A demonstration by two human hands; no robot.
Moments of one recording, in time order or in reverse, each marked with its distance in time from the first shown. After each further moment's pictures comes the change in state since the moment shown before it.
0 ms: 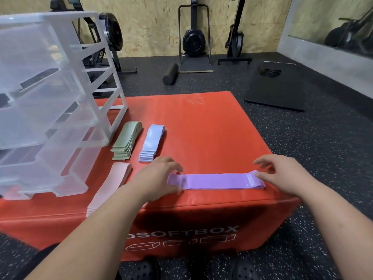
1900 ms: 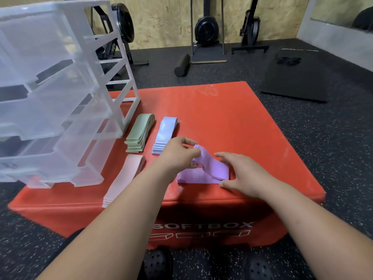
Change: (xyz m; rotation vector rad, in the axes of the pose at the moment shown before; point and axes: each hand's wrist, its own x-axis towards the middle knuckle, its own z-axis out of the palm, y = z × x) left_hand 0.032 0.041 -0.019 -0.980 0.175 -0.593; right_hand 0.018 -0.105 0.077 0.000 -0.148 -0.338
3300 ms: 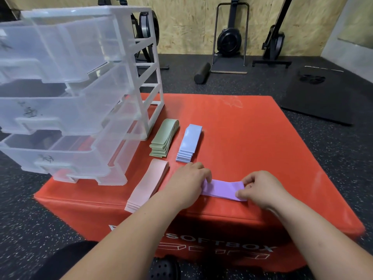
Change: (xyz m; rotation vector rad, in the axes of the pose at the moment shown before) left_hand 0.002 -0.069 -0.047 0.985 -0.031 0.608; right_hand 0.029 -0.036 0.012 0.234 -0.034 0.526
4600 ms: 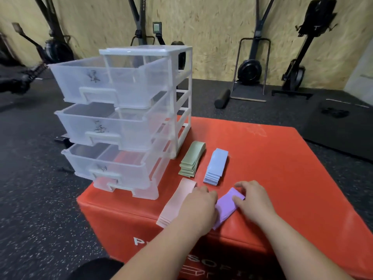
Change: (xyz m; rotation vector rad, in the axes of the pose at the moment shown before) left_hand -0.044 -0.007 -0.027 0.041 -0.024 -0.310; right_hand 0.042 -0.060 0.064 -0.190 0.191 -0.325
